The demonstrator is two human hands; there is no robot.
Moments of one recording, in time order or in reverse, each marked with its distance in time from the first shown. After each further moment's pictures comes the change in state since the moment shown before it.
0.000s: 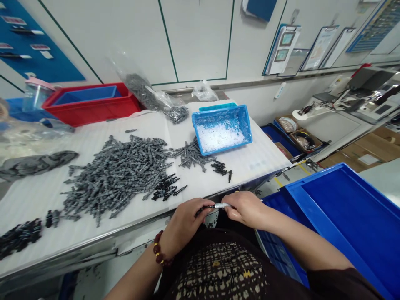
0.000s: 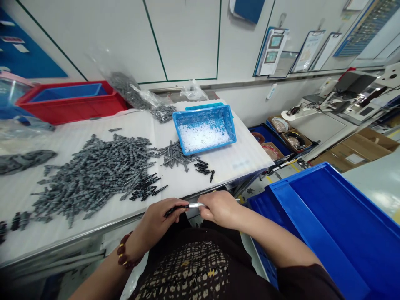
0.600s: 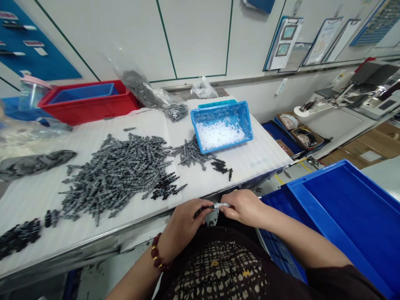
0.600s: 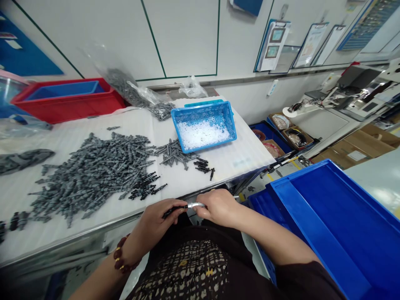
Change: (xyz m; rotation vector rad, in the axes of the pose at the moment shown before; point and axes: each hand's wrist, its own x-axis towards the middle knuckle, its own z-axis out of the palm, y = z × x) left_hand -0.004 0.000 0.001 0.022 0.051 0.025; right_hand 0.005 -0.002 0.006 -0.056 0.031 0.033
